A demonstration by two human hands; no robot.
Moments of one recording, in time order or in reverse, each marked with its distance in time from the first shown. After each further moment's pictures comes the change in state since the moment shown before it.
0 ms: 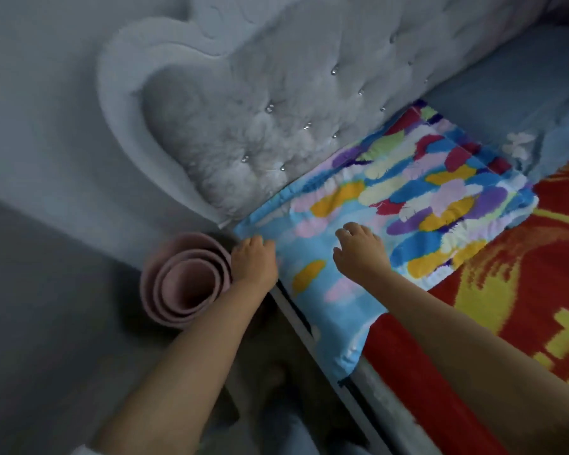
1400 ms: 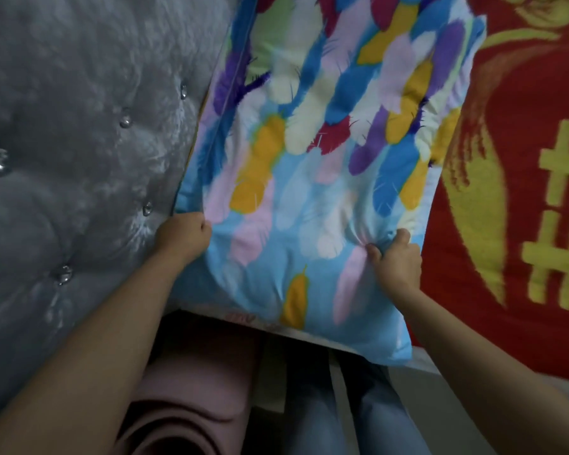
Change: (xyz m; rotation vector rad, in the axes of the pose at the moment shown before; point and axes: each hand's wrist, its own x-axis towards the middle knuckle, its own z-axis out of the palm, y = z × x) left_hand 0.347 0.046 0.103 -0.016 -0.290 0.501; right_hand 0.103 0.108 0.136 0.595 0.146 1.385
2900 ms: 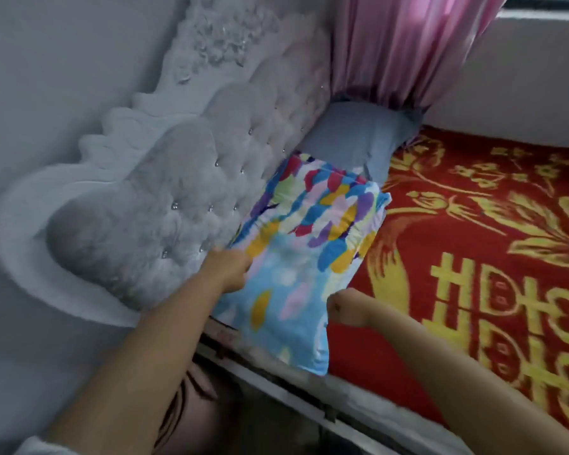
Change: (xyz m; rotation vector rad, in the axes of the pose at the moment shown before) left_hand -0.300 0.147 -0.125 0.376 0.183 0.177; right_hand -0.164 0.088 -0.217 -0.563 -0.371 -0.985
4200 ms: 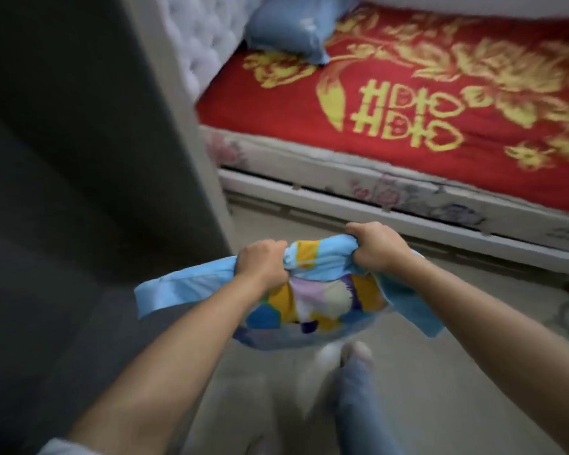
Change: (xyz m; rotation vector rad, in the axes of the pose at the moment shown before) left_hand -0.651 0.235 0.226 -0.314 0.082 0.142; right_hand -0.543 -0.125 0.423 0.034 0.378 0.232
